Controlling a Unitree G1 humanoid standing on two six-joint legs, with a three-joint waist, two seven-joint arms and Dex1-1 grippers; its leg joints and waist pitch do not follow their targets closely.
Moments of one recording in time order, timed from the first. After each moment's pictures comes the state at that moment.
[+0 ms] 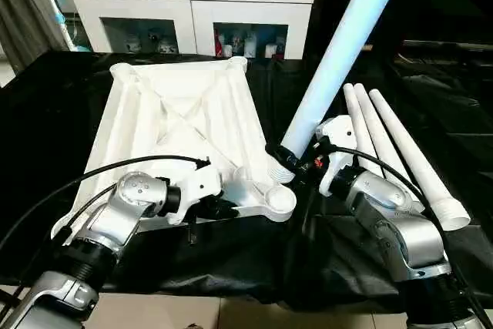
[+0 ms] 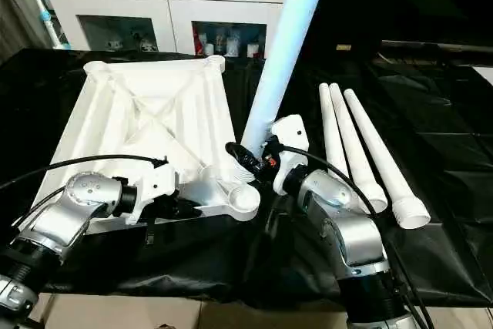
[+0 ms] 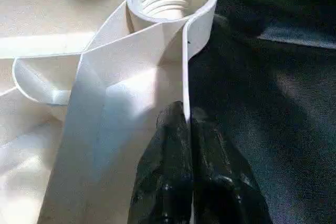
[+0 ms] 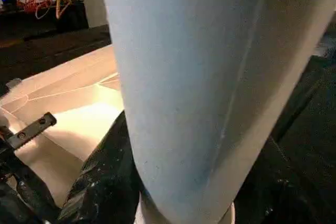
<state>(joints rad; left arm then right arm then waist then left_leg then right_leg) -0.47 0.47 -0.35 0.44 0.00 0.04 -1.14 -0.32 -0.21 0.10 0.01 0.26 0.39 0.53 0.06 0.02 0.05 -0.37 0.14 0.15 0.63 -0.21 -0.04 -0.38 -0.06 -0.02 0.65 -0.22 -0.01</state>
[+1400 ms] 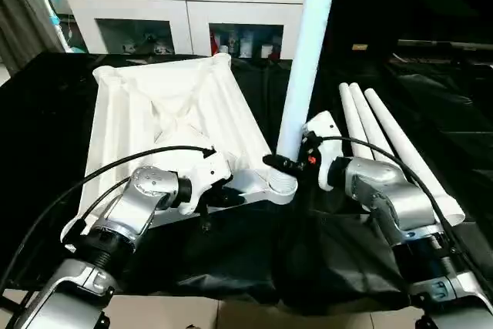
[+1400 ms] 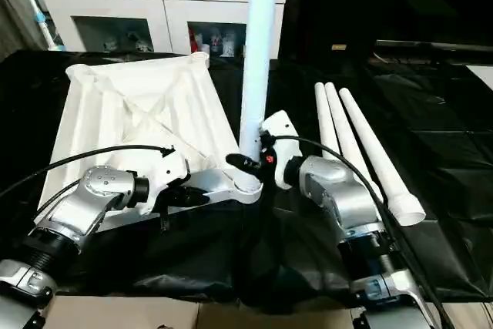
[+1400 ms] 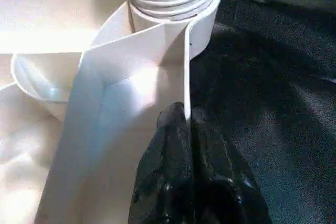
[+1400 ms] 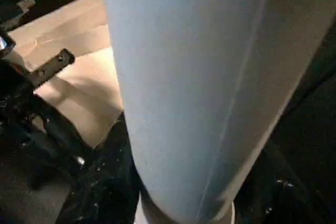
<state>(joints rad) -0.54 0.39 -0.33 0.52 0.00 0.15 -1.06 -0.50 -0.29 0.16 0.26 0.23 0.48 0.72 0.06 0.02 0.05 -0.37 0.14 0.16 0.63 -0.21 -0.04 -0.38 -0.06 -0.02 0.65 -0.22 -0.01</state>
